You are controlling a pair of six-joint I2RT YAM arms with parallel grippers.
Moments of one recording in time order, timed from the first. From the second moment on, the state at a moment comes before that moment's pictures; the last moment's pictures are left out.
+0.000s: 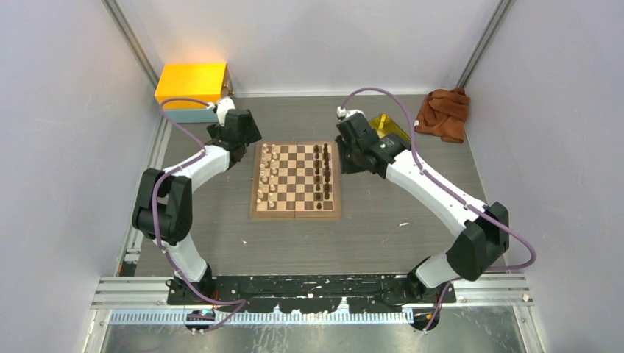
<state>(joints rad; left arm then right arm) -0.29 1.75 1.16 -0.02 -0.49 -0.50 0.60 1.50 1.38 -0.77 0.20 0.36</state>
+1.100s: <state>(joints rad) -0.29 1.69 1.14 -0.02 -0.50 -0.50 0.88 1.51 1.04 -0.63 0.27 0.40</state>
